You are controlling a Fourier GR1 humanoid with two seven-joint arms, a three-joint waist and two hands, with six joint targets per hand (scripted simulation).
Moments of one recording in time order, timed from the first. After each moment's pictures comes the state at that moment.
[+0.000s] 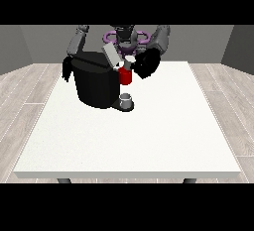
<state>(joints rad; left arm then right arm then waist) -1.16 0.40 0.21 -0.72 -0.49 -0.24 0.02 -0.38 -0.15 -0.12 -1.05 -0.09 0.14 -0.39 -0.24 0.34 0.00</state>
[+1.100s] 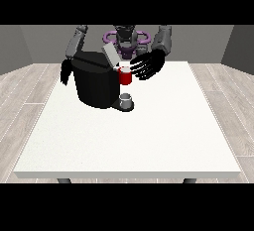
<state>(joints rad) -1.09 0.31 0.23 -0.75 -0.43 -0.22 -0.09 -0.42 -0.18 -0.19 -0.91 -0.12 0.15 -0.42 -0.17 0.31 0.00</state>
